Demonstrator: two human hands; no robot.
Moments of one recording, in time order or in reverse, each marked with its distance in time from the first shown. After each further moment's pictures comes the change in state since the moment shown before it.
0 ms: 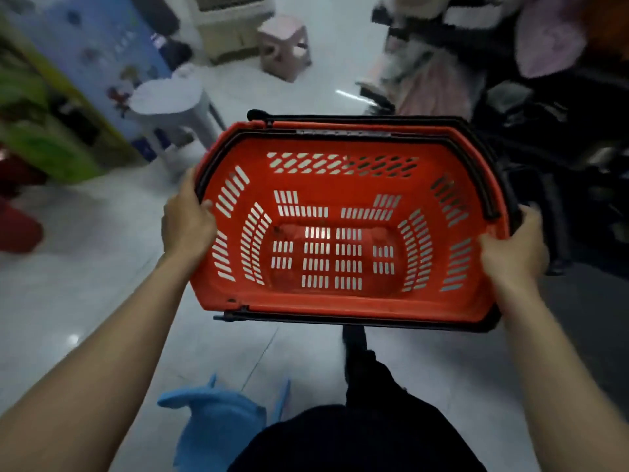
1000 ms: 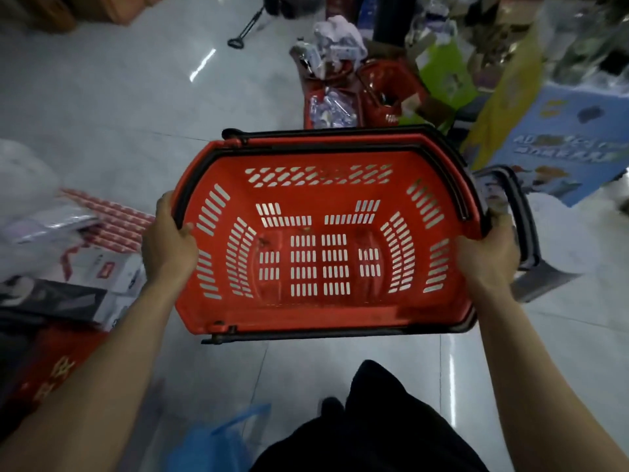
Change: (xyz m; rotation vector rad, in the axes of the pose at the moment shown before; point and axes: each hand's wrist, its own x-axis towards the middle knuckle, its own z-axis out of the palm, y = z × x) left_hand 0.120 -0.410 -0.279 -0.021 0.795 -1.190; right_hand -0.311 -0.570 0.527 0.008 -1.015 -0.887
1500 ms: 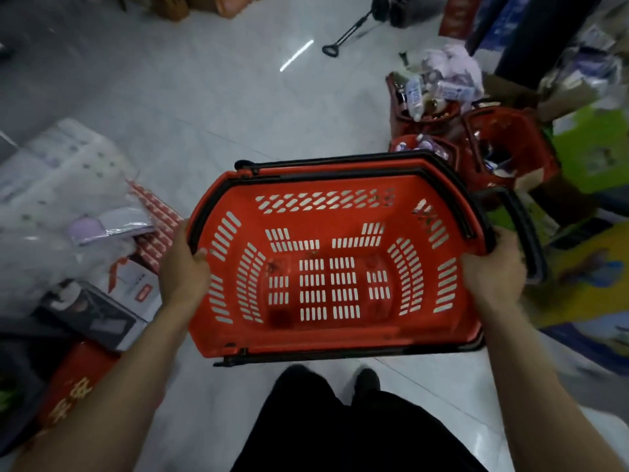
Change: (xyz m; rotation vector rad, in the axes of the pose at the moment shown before) left_hand 0.312 0.056 0.077 0.040 0.117 -0.257; right_hand 0.265 -0.230 0.279 -0.076 -0.259 -0.102
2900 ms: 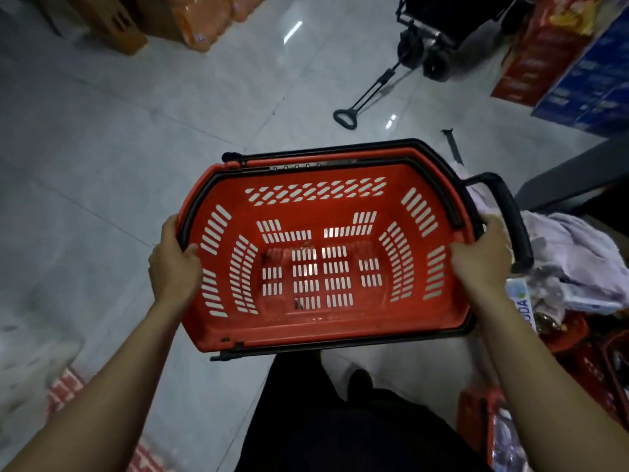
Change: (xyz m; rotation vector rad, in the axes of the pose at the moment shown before) left_hand 1.107 0.358 0.265 -0.050 -0.030 -0.030; right_hand 0.767 -0.672 0.627 -0.053 -0.052 -0.012
